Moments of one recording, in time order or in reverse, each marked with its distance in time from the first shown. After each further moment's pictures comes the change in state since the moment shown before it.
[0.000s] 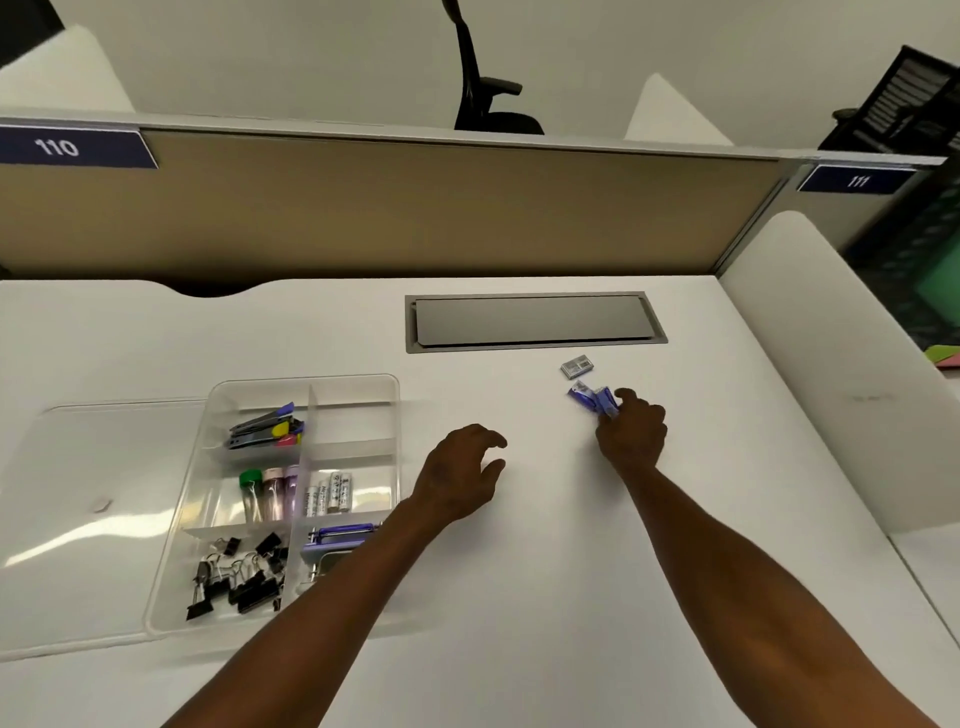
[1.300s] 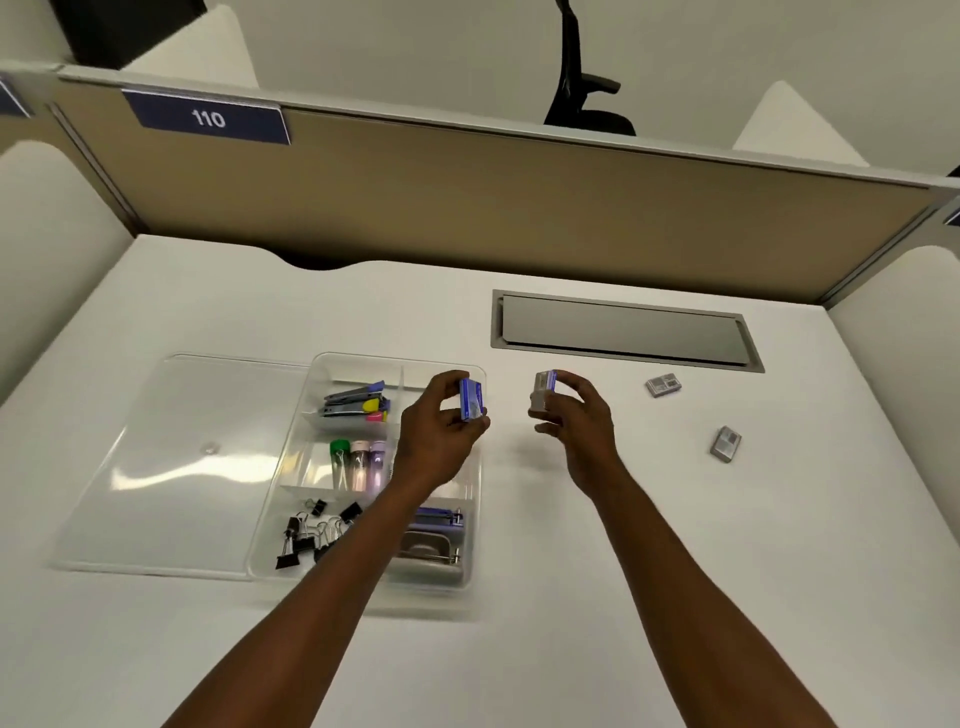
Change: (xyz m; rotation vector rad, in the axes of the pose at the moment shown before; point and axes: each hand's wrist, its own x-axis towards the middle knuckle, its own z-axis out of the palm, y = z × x) left_hand -0.032 -0.052 -0.096 -0.676 0.415 -0.311; right_hand -0.088 -0.151 0.022 1.267 -0.523 -0.035
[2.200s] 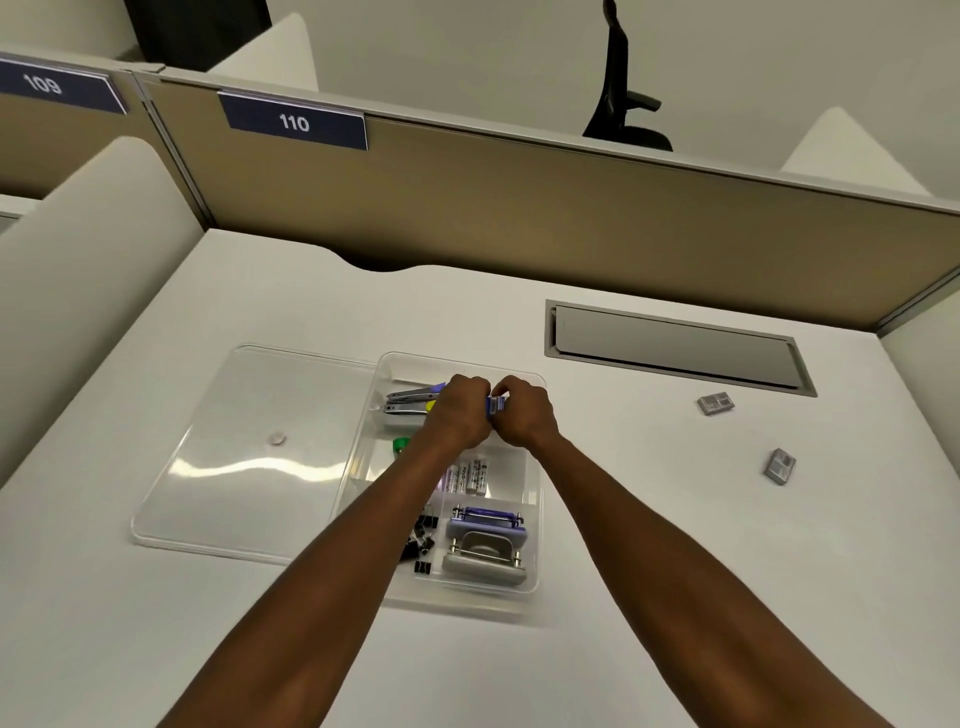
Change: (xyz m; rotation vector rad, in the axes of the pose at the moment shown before) left_hand 0.059 -0.015 -0.057 0.856 -0.264 -0.004; right_hand 0.025 0.020 0.143 -1.109 -0.185 -0.119
